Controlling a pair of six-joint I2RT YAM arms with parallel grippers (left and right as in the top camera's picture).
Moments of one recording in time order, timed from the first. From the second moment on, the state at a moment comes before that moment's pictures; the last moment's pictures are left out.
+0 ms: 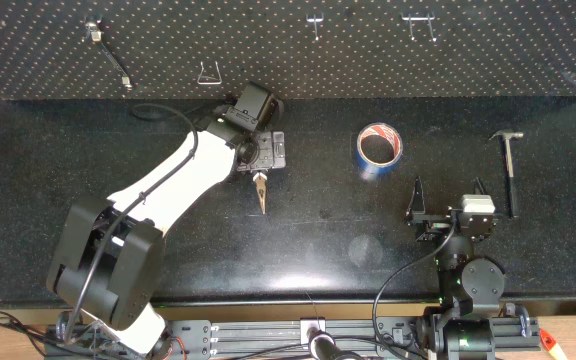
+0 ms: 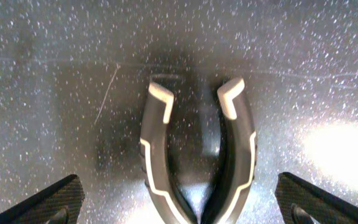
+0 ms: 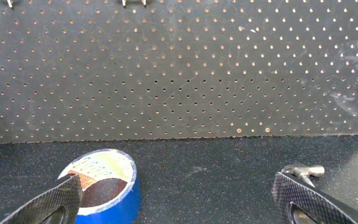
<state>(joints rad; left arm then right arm) -0.49 1.83 1.21 -0.67 -0.07 -0.56 -0.04 0.01 0.01 -0.07 0.00 0.00</state>
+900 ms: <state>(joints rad) -0.49 1.87 1.21 -0.63 -0.07 -0.47 -0.04 0.01 0.01 -0.07 0.00 0.00</state>
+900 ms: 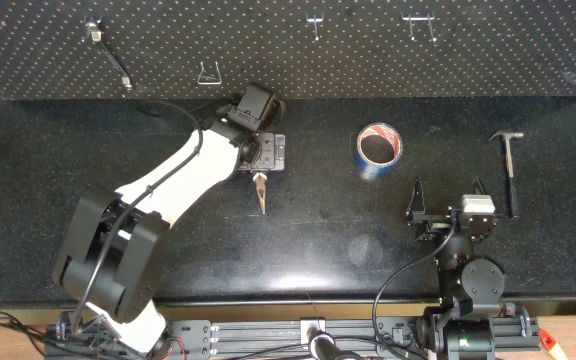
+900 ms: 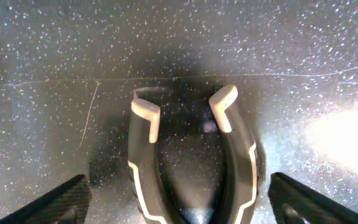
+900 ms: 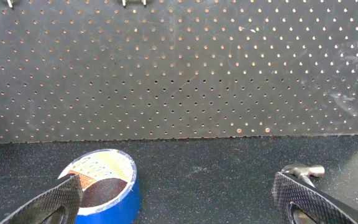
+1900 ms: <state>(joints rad) -0.49 1.88 1.21 -0.60 -0.07 -0.49 -0.04 0.01 0.01 -0.07 0.00 0.00</state>
